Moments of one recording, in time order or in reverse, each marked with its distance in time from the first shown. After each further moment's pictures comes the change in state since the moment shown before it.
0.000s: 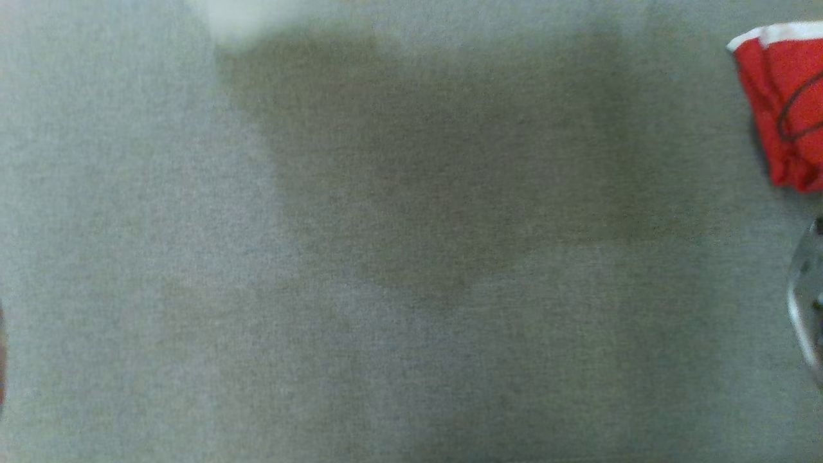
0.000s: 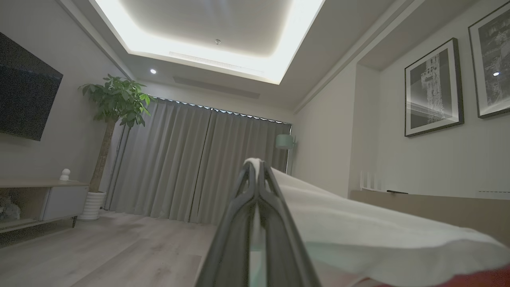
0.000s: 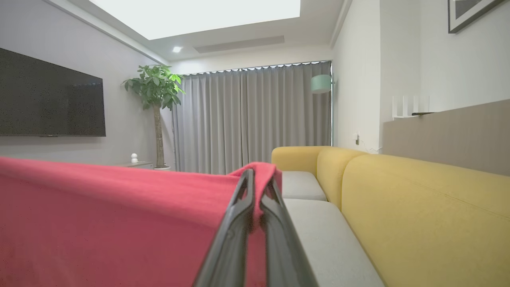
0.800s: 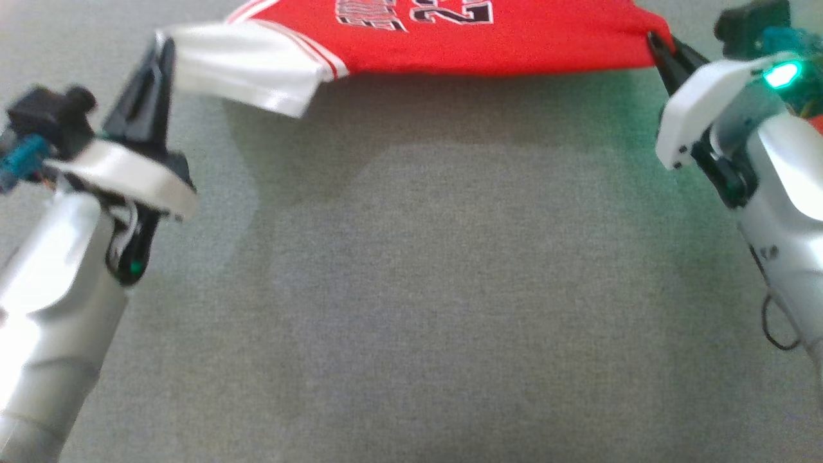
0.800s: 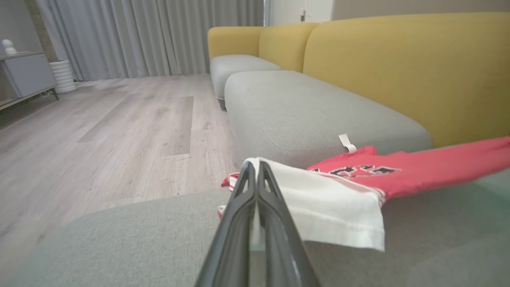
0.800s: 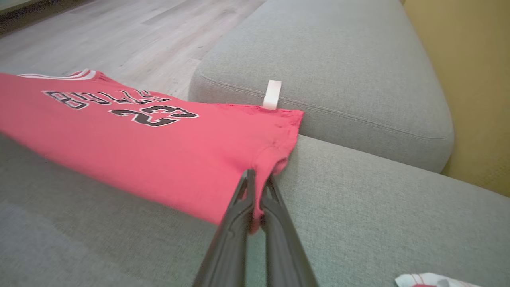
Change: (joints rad) left arm 0.515 0.080 -0.520 0.128 -0.128 -0.025 -0.102; right arm 0.307 -0.173 0.505 0.435 0.214 0.000 0.028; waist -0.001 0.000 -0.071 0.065
